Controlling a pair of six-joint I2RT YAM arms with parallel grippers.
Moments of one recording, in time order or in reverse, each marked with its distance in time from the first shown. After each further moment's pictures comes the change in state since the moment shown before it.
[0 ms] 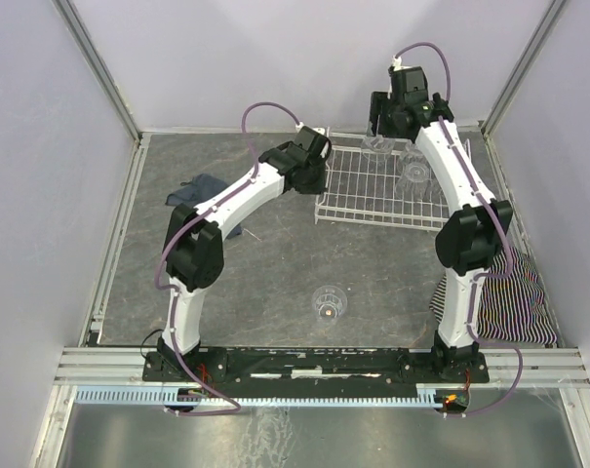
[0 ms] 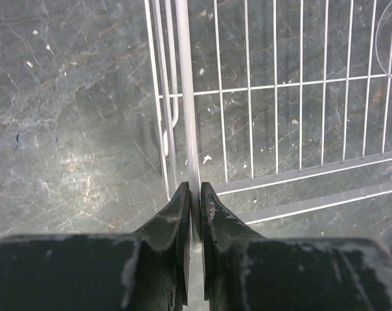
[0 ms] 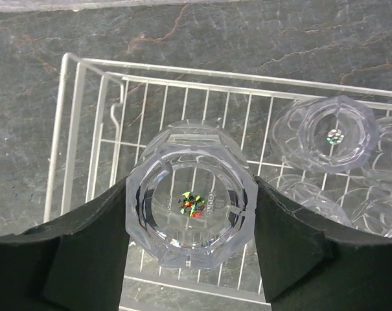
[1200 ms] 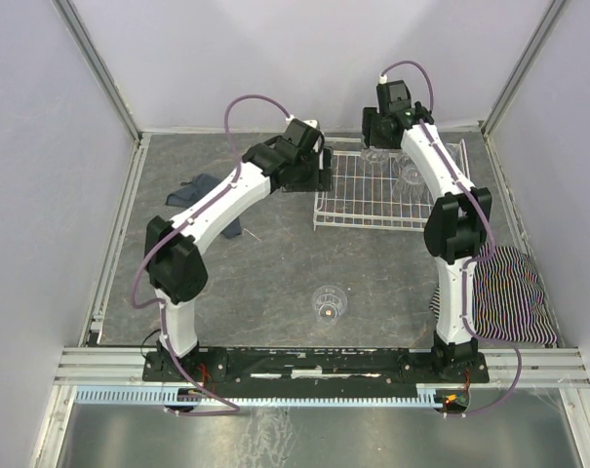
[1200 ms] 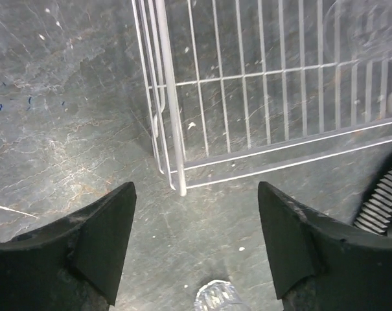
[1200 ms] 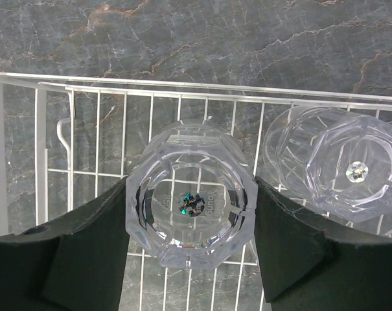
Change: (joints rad) left arm -0.019 -0.143 -0.033 -0.105 0.006 -0.056; right arm 0.016 0.163 0.034 0.015 0.051 -0.023
